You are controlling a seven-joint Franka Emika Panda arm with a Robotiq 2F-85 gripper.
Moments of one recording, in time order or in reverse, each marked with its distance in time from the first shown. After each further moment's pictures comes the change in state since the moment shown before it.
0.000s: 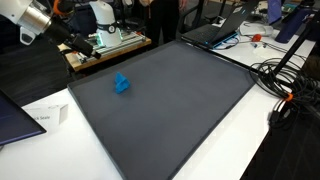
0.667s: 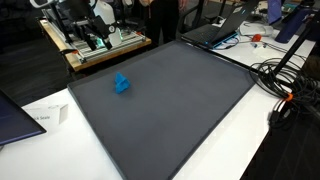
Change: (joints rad) arm 0.113 -0.278 0.141 -0.206 -0.279 0.437 0.220
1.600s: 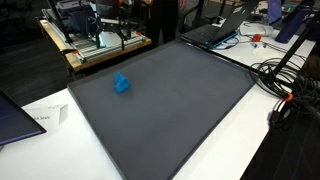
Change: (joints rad) arm 0.010 -0.070 0.209 -0.141 -0.747 0.185 0.243
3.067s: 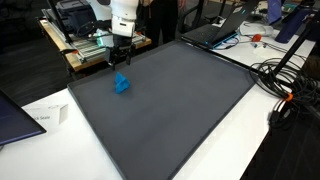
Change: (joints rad) arm 0.094 0.278 -0.029 0.045 -0.132 0.021 -0.666
